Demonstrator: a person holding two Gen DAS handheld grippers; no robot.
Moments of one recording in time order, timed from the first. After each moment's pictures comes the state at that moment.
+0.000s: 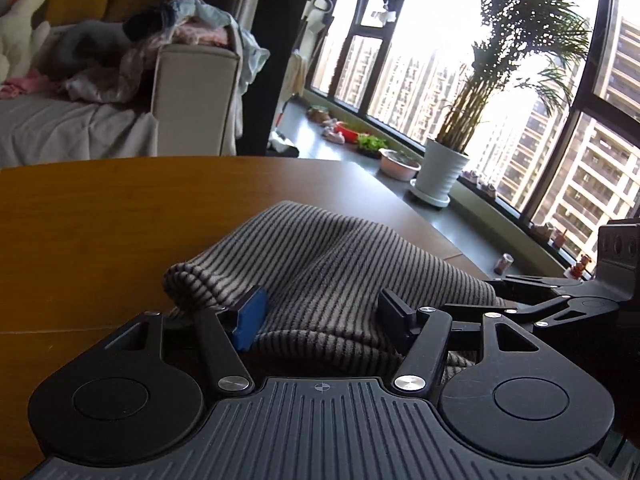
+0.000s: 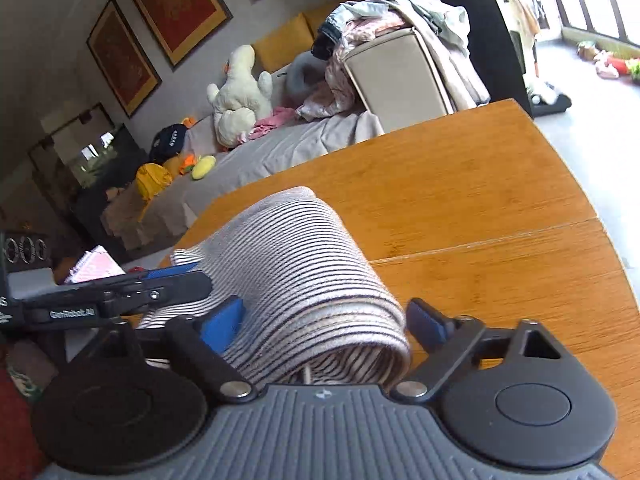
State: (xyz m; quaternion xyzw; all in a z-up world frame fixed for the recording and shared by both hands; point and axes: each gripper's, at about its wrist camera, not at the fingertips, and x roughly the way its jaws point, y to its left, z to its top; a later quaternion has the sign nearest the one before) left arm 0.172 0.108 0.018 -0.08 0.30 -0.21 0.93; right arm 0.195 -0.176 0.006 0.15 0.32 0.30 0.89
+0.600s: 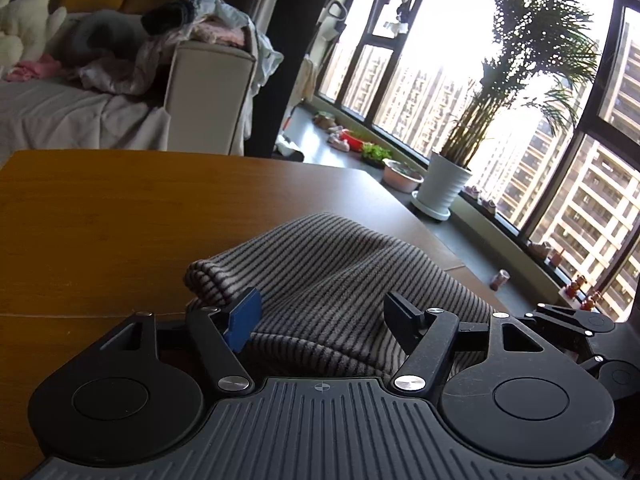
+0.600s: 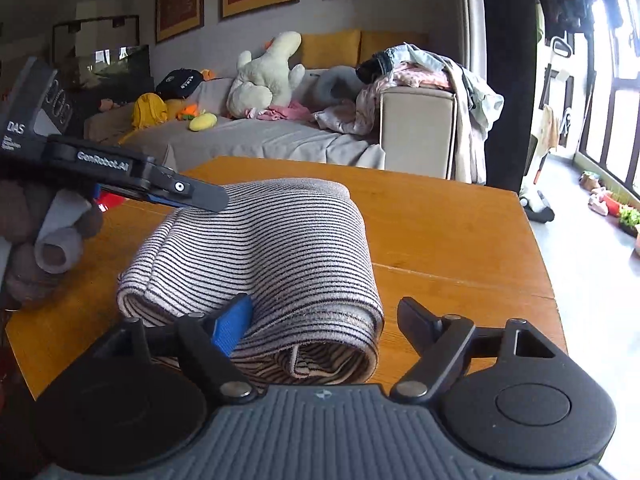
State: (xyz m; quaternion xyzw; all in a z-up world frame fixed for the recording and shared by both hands) left arm 0.165 0.132 0.024 -0.11 0.30 -0.20 0.93; right arm 0.125 -0.140 0.023 -0.06 0.26 0.26 0.93
